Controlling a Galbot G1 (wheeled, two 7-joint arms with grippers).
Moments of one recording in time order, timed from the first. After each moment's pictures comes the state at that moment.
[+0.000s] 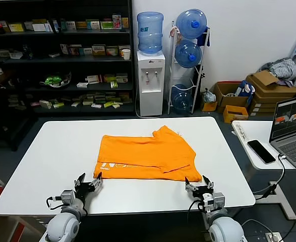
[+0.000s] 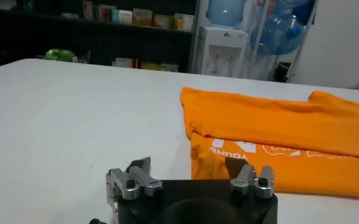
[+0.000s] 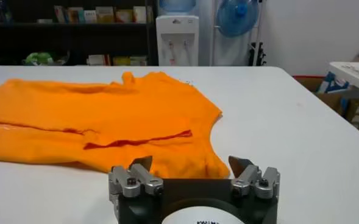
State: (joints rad) left arm 1.19 -1.13 -0.33 -1.50 -0.55 0.08 -0.11; right arm -1.28 1.26 0.36 1.66 0.33 -0.26 0.07
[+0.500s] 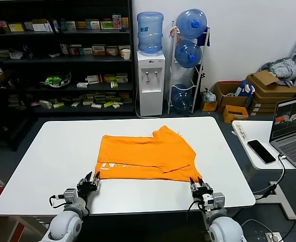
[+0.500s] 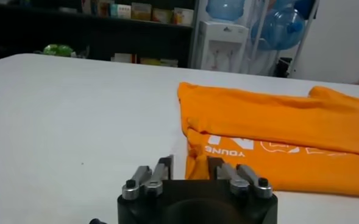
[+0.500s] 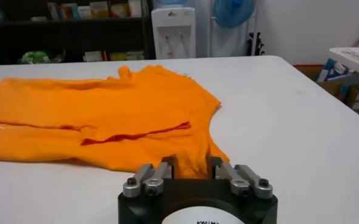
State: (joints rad) left arm 1.19 -1.12 -0.30 -1.51 -0.57 0.10 -0.14; right arm -1.30 1.25 0.36 1.68 0.37 -0.28 0.11
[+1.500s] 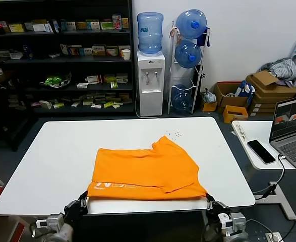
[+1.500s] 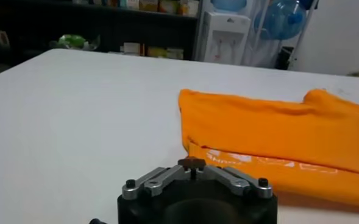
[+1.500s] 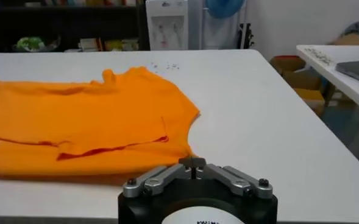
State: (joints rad) left arm 1.57 -1.03 -0.42 -1.91 -0.62 0.17 -0.26; right arm -1.58 1.08 0.42 1.98 0.47 -0.32 0.20
